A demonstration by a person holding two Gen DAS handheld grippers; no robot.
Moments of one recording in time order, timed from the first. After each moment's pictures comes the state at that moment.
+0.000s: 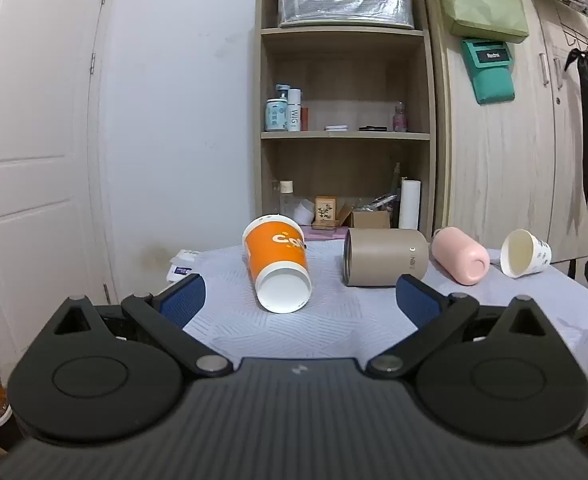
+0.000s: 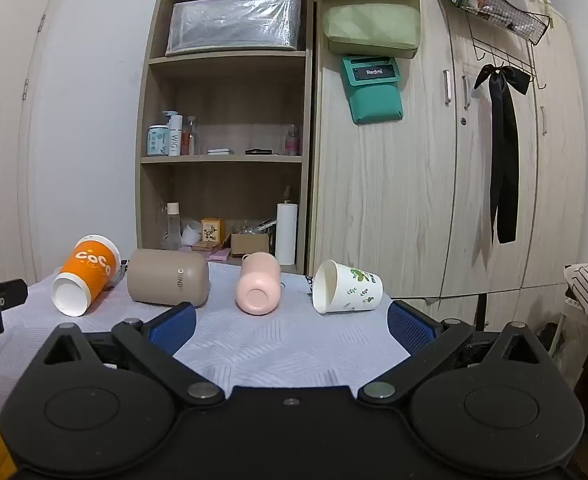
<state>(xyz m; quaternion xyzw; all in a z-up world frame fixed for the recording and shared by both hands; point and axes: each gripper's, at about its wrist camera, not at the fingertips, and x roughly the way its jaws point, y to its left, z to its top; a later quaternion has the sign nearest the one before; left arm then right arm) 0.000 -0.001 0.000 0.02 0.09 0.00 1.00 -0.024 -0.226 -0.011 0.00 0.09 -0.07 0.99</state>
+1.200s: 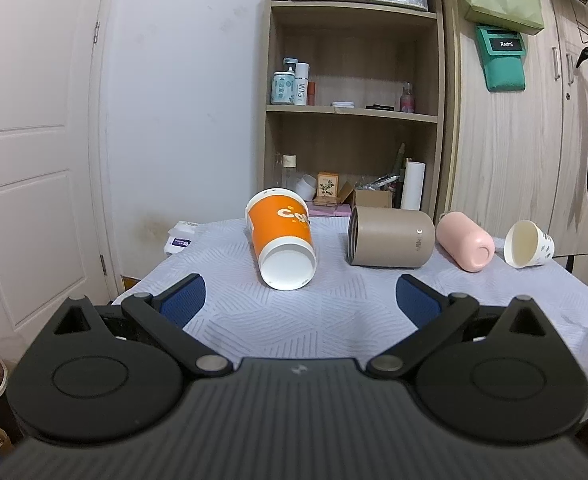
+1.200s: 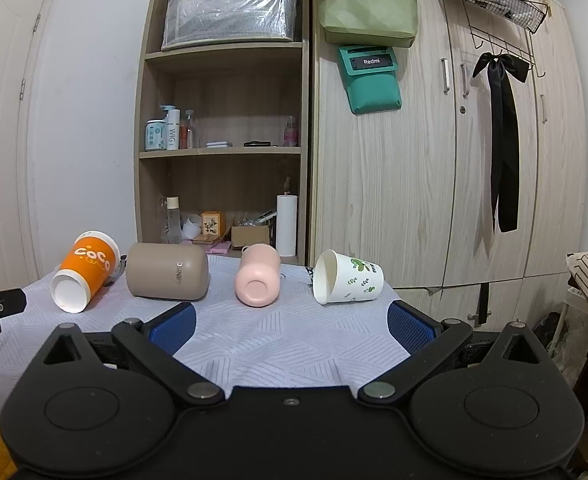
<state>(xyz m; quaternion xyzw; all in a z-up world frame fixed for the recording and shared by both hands) 0.010 0.008 -0.003 -0.01 0.13 -0.01 0.99 -0.019 -0.226 -0.014 0.01 0.11 -0.07 0.99</state>
